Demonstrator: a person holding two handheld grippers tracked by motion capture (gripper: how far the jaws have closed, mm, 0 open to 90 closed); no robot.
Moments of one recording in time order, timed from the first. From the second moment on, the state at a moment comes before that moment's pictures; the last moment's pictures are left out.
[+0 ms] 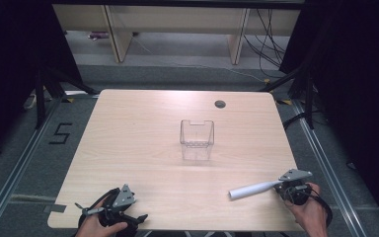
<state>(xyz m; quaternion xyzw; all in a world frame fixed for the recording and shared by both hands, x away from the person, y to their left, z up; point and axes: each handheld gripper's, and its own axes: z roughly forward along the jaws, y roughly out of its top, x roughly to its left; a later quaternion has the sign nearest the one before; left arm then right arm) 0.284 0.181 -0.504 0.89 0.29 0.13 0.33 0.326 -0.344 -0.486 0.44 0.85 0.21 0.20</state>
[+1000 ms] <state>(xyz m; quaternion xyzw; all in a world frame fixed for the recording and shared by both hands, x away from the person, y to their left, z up) 0.284 0.181 -0.504 0.89 0.30 0.12 0.32 0.375 -0.308 -0.481 0.38 0.88 0.19 0.20</state>
